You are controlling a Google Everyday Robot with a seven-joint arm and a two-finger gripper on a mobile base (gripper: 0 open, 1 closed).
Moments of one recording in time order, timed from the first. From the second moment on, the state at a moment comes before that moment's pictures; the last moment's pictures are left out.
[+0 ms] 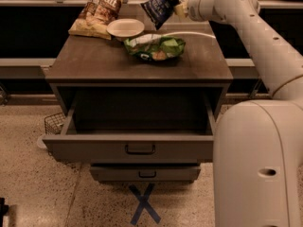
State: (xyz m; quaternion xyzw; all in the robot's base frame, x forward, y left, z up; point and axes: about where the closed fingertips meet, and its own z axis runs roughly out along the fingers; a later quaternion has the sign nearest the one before) arm 0.912 -0.136 0.942 -0.28 0.75 0.08 0.59
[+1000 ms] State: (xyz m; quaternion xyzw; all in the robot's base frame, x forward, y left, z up) arm 0.903 -0.048 0.948 -0.30 0.75 0.20 0.55
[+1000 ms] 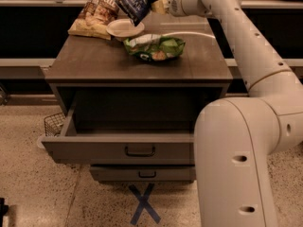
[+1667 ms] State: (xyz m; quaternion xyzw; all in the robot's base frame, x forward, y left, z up) arm 0.913 -0.003 0.927 -0.31 0.75 0.22 0.54
